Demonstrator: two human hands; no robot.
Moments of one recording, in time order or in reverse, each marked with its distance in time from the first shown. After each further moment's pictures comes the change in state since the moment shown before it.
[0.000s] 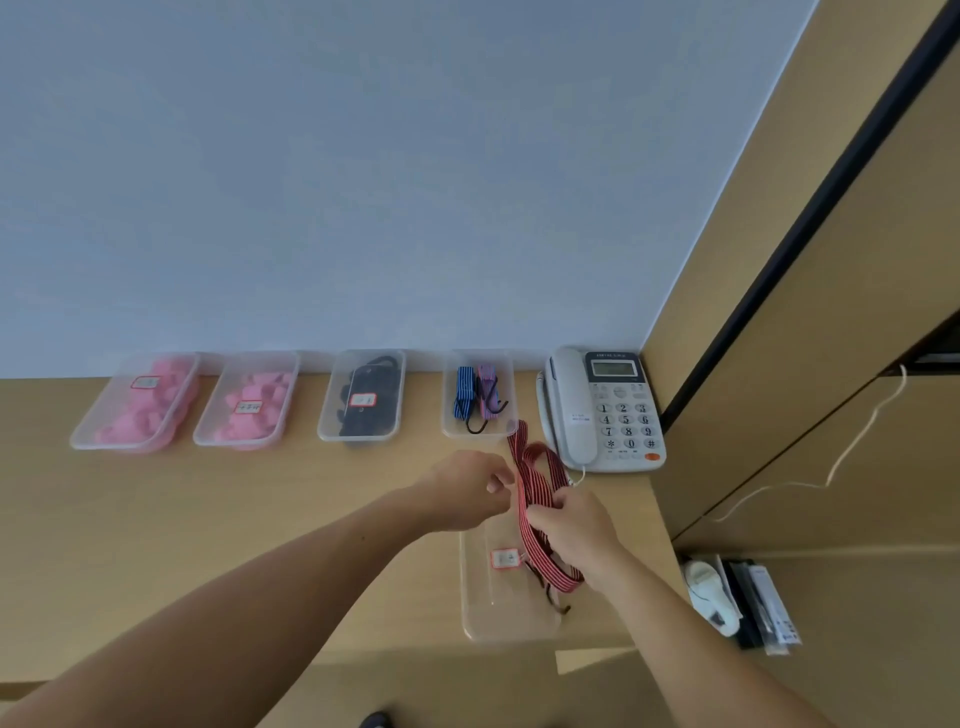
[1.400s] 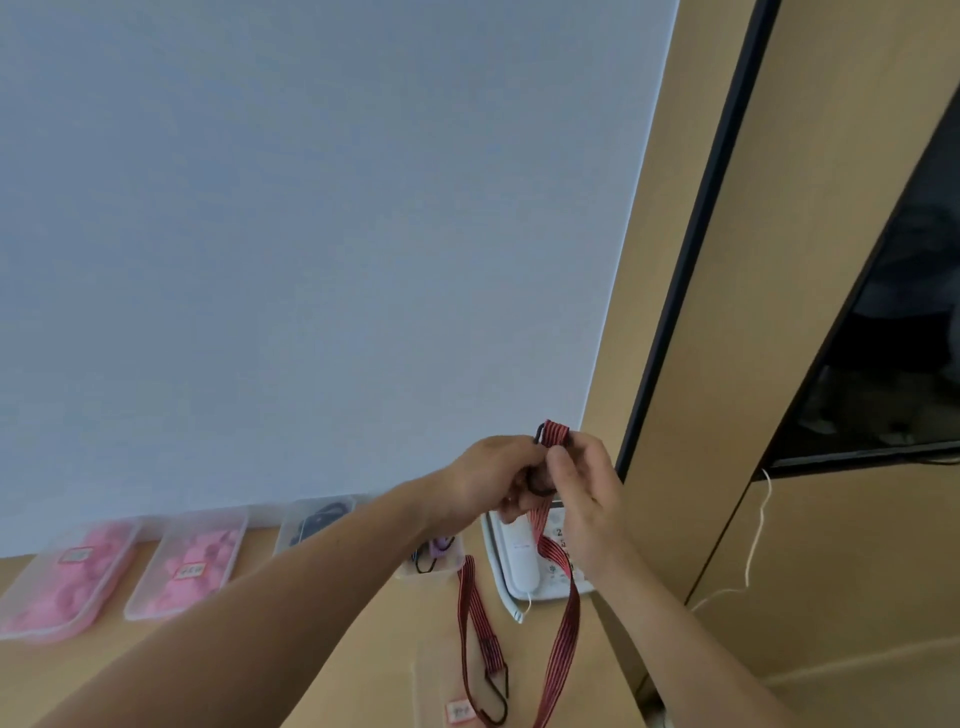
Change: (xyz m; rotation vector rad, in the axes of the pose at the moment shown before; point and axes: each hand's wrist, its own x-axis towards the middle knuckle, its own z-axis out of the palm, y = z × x) left_hand -0.025 0.149 -0.120 -0.732 -0.029 0.352; right_hand -0.066 -0.120 -0.107 0.604 0.252 -0.849
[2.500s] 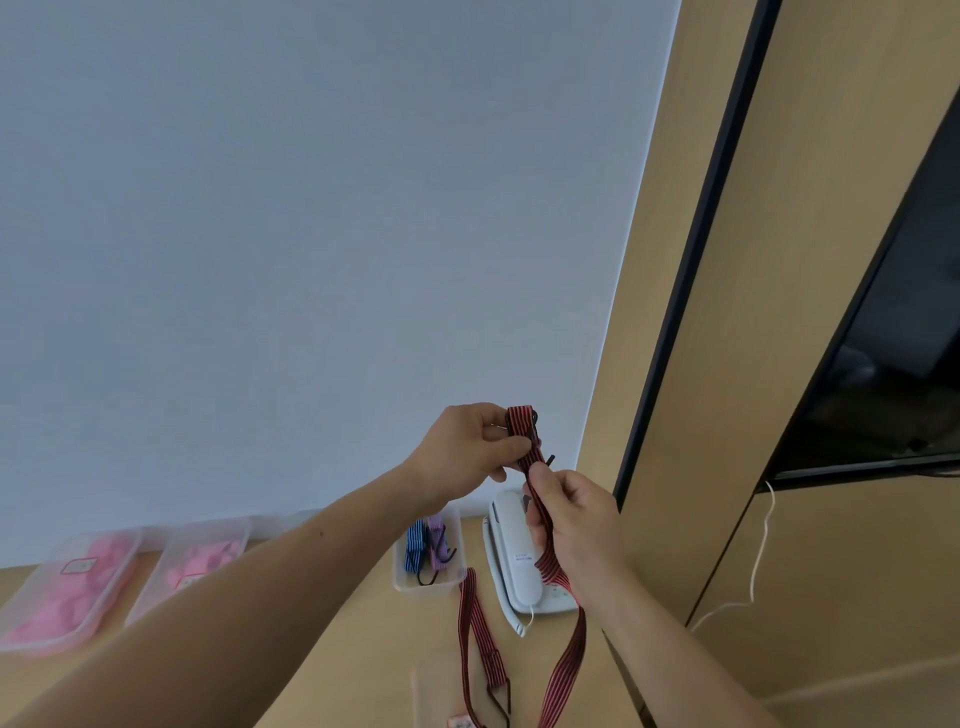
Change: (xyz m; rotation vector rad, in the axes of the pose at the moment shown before) left_hand 0.008 0.003 -0.031 0.055 0.253 0.125; right_hand 0.000 0.003 0.010 -0.095 0.124 0.297
